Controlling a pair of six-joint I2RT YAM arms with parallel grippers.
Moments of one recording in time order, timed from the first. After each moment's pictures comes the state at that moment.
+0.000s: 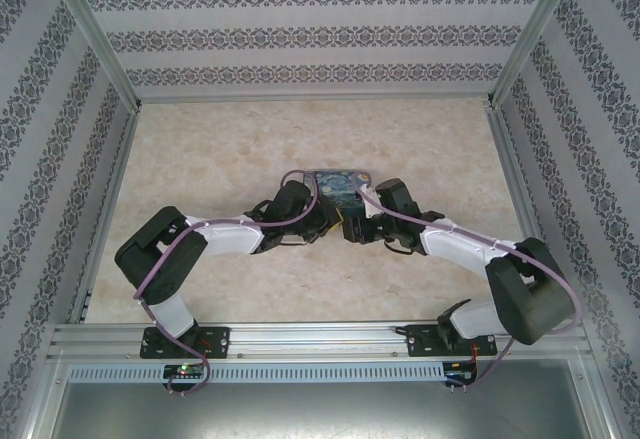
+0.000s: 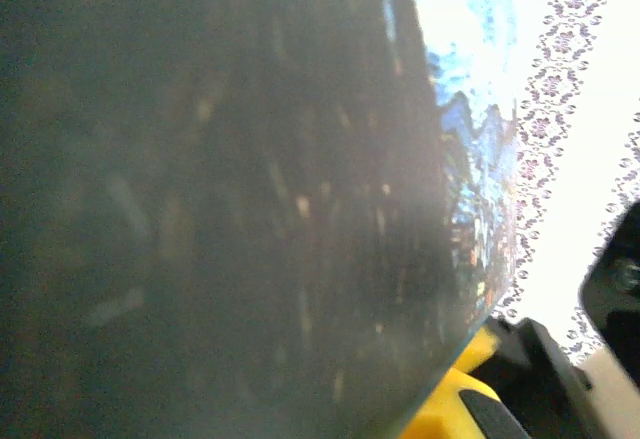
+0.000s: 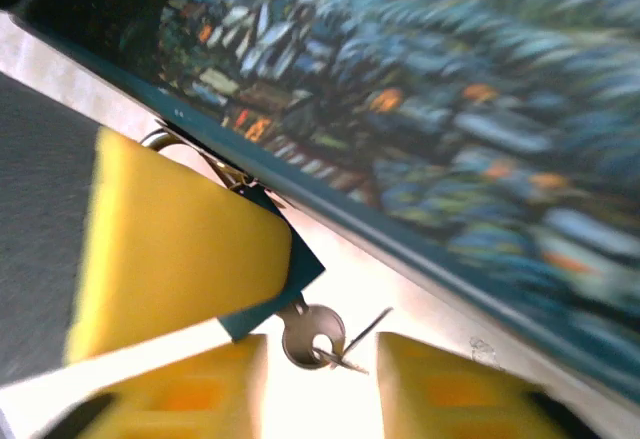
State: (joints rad) left arm -0.73 1.71 0.81 0.31 0.32 -1.35; right arm 0.49 1.37 0.62 -0.10 -0.44 0.37
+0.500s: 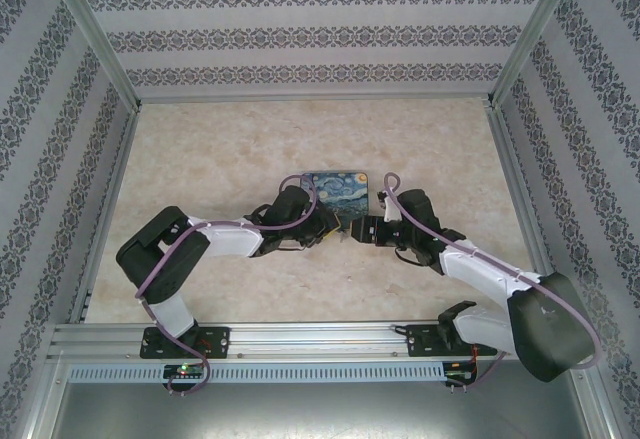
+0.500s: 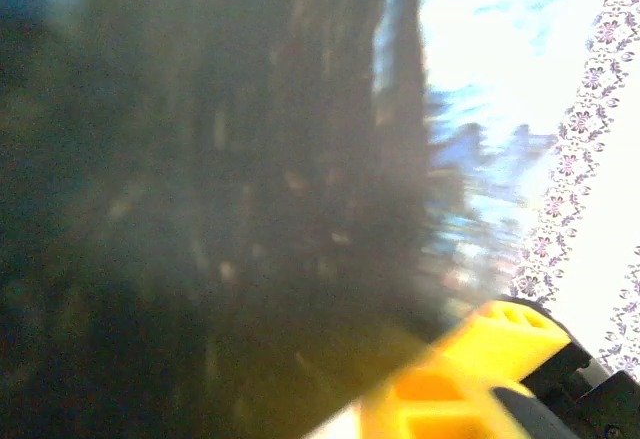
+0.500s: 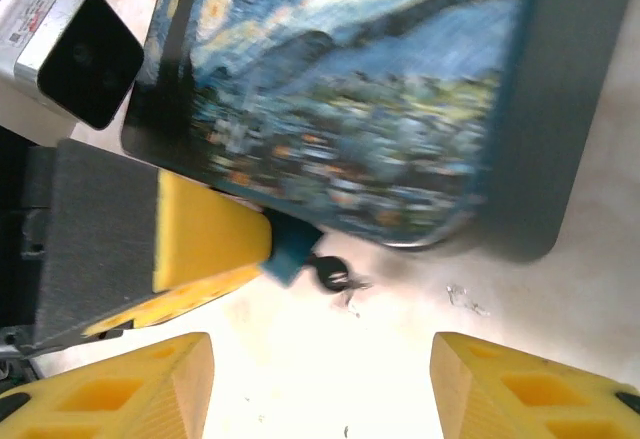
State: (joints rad) left arm -0.73 1.73 0.77 0.31 0.33 -1.32; right arm 0.44 1.17 0.44 0.02 -0.45 0.60
